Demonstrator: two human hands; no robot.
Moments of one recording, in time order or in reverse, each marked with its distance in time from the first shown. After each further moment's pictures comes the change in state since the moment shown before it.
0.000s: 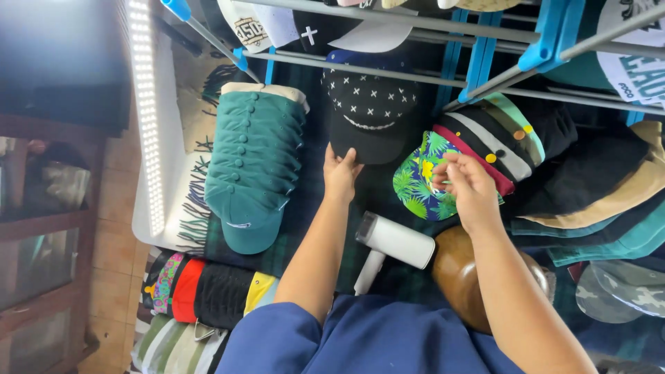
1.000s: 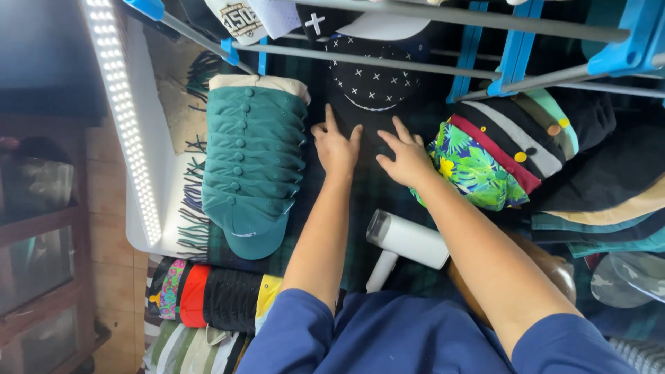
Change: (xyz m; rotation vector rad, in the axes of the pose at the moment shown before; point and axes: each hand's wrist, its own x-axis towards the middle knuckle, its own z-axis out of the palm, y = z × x) left_hand 0.085 0.001 -0.001 1.285 0.209 0.445; right_hand 0.104 0.072 0.107 -1.123 -0.466 0.189
